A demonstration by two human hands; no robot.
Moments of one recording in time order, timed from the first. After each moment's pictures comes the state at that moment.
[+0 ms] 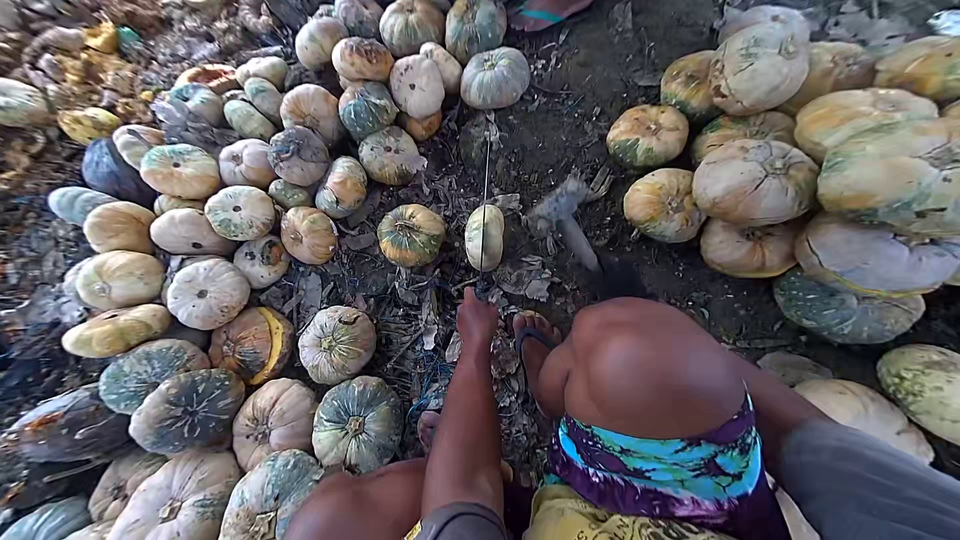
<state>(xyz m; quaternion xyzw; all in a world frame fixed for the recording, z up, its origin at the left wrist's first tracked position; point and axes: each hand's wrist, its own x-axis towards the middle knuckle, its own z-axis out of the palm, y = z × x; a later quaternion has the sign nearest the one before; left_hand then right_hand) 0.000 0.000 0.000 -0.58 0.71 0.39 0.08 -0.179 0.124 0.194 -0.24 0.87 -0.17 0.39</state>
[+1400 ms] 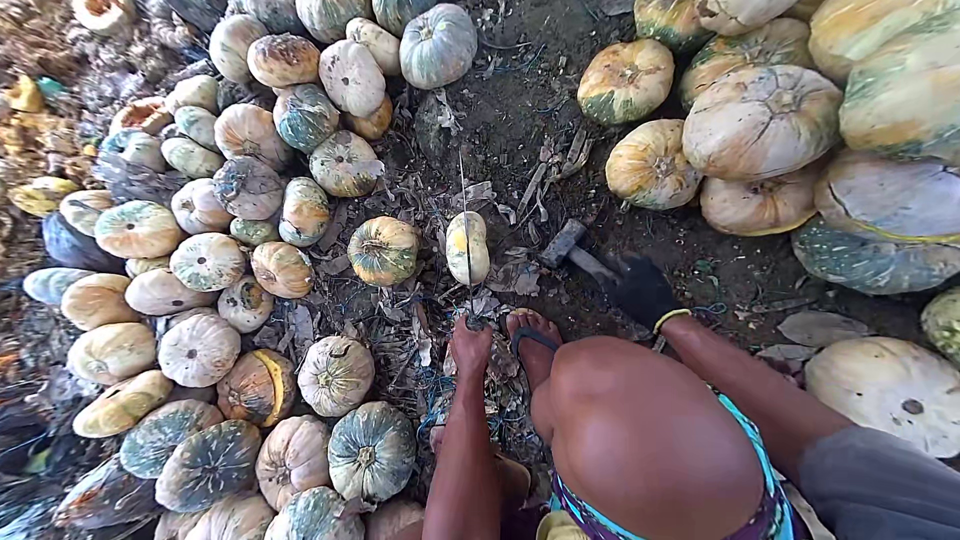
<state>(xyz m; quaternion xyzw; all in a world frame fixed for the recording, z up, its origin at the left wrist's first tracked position) 0.011 0.020 -0.035 -0.59 0.69 0.41 0.10 -0.255 0.218 -0.005 -0.27 0.92 -0.09 0.28</state>
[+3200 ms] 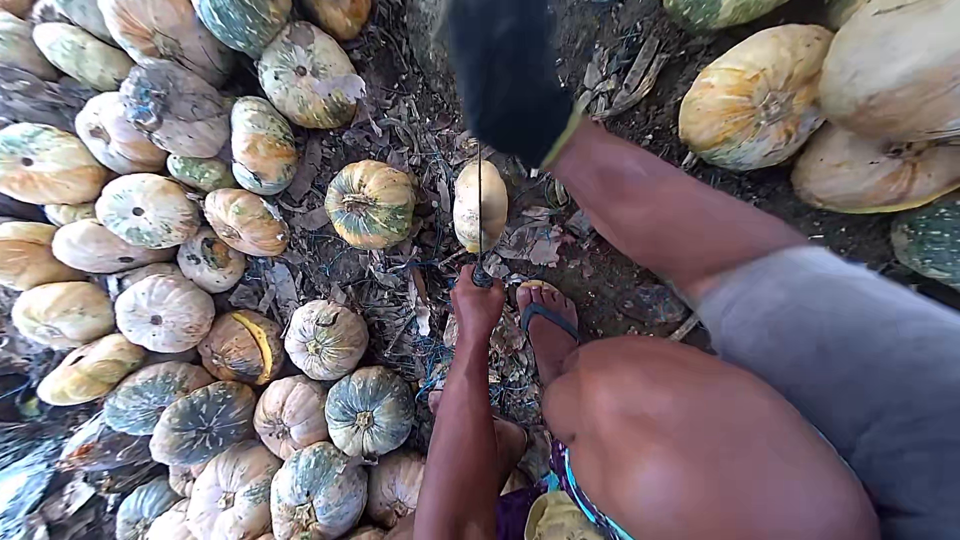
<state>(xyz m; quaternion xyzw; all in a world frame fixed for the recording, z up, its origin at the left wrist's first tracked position) -0.023 -0.006 -0.012 -0.56 0.71 0.43 0.03 -0.265 -0.101 0.085 -0.55 0.74 -0.39 -0.07</state>
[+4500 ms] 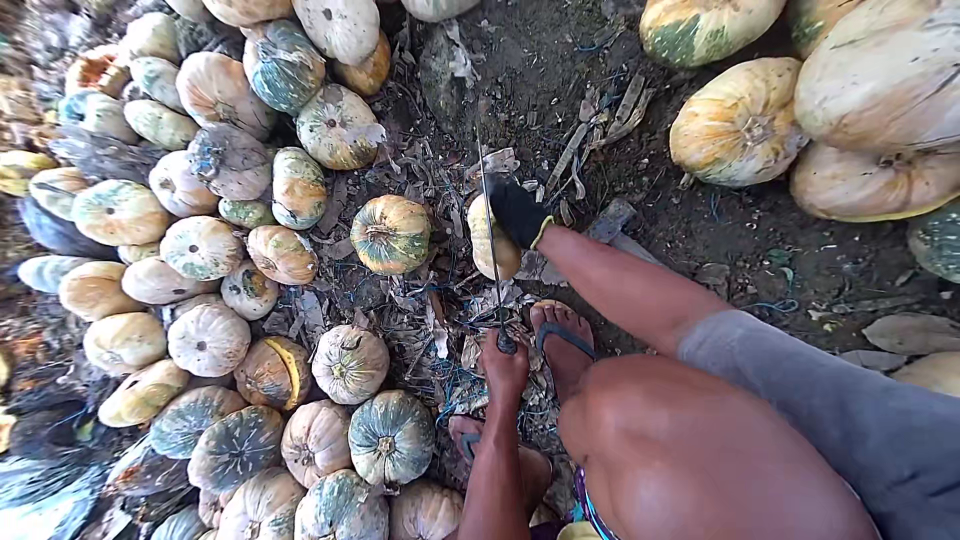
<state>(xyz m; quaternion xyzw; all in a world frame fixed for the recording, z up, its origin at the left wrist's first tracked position) 0.034 0.057 -0.020 -0.57 0.68 0.46 0.02 -0.223 -0.054 -0.016 -0.28 0.81 -0.35 0.37</state>
